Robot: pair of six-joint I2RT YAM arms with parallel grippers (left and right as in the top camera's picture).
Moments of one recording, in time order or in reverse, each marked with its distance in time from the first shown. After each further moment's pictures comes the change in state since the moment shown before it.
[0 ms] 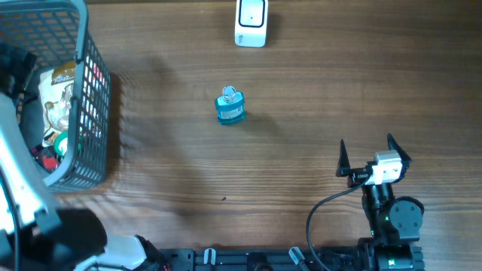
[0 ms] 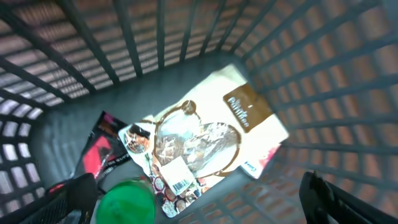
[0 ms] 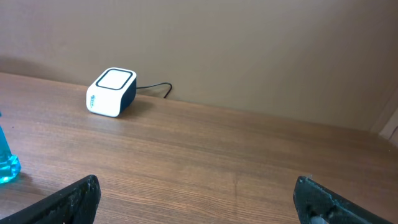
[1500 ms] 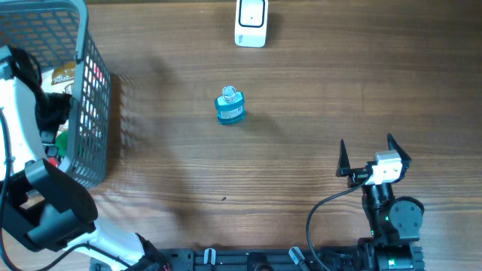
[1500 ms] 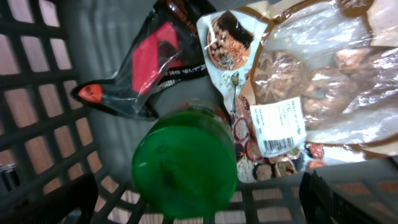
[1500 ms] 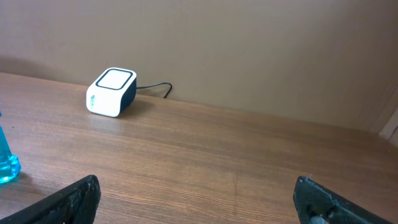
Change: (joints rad) left arm 0.000 0.148 -0.220 -0.161 0.003 -0.249; right arm 0.000 0.000 0.000 0.000 0.000 0.000
